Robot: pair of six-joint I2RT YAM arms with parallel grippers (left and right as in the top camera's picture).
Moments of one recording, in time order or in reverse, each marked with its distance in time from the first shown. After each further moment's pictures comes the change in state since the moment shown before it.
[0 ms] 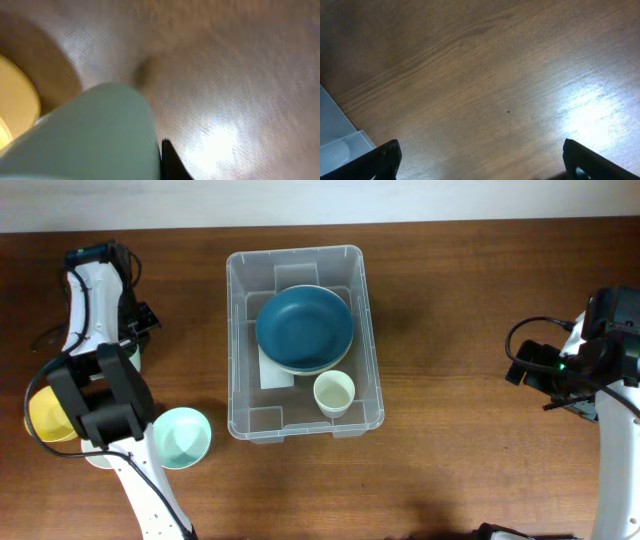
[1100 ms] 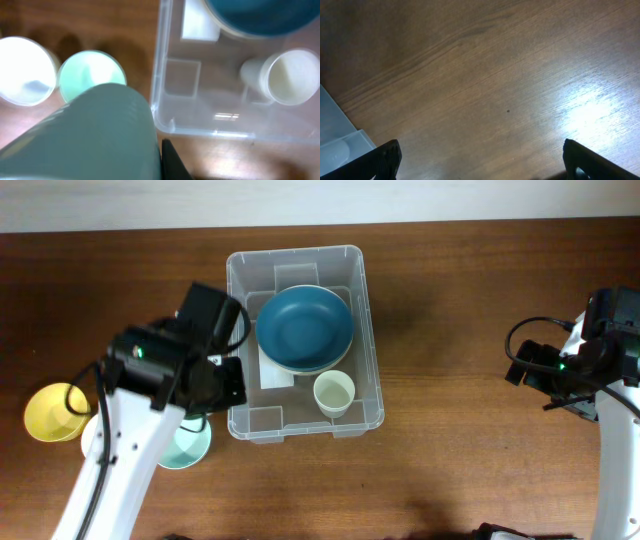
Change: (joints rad) left arm -0.600 -1.035 -0.659 0.006 0.071 -0.118; right arm 0.000 0.000 0.002 -0.005 0.000 0.000
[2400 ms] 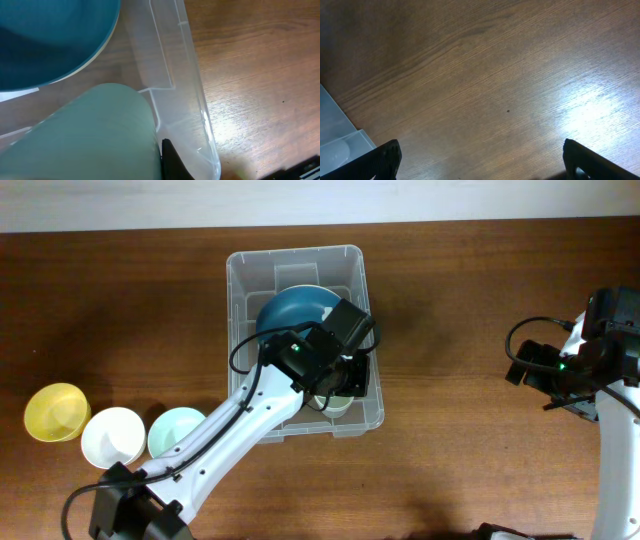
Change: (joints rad) left arm -0.372 0.299 -0.077 0.574 0.178 -0.051; right arm 0.000 0.000 0.000 0.000 0.000 0.000
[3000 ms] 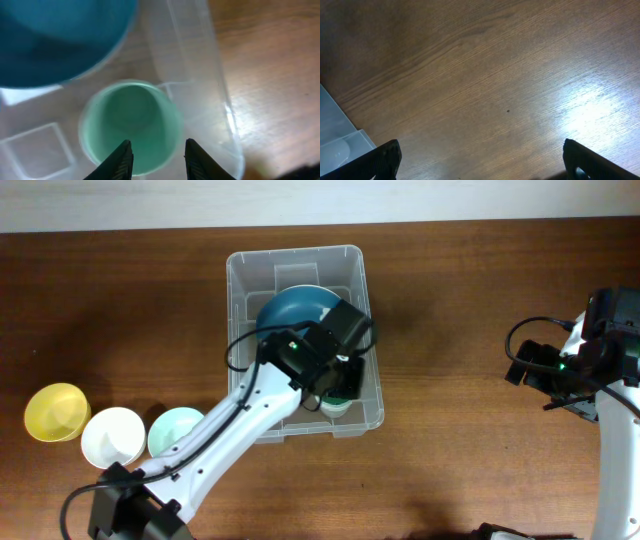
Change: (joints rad) left arm 0.017 0.000 0.011 -0.058 -0.033 0.069; right arm 0.000 0.000 0.000 0.000 0.000 0.000
